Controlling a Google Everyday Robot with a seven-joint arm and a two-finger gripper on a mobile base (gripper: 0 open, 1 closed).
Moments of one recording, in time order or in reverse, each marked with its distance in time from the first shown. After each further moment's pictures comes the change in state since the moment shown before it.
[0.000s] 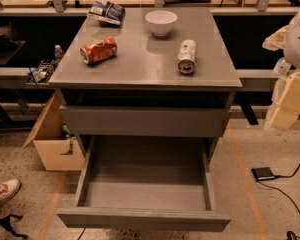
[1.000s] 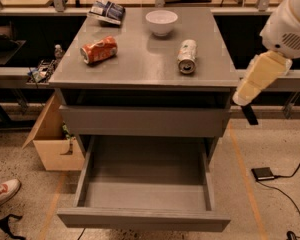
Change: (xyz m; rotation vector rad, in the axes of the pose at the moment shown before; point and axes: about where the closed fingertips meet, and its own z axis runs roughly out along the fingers) arm -0.007 -0.066 0.031 0.097 -0.033 0.234
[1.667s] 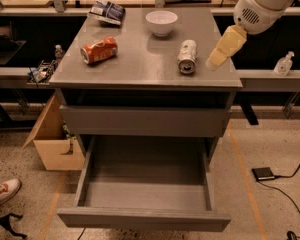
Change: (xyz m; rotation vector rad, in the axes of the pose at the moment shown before) arm -0.056 -0.079 0.050 0.036 -0.004 0.234
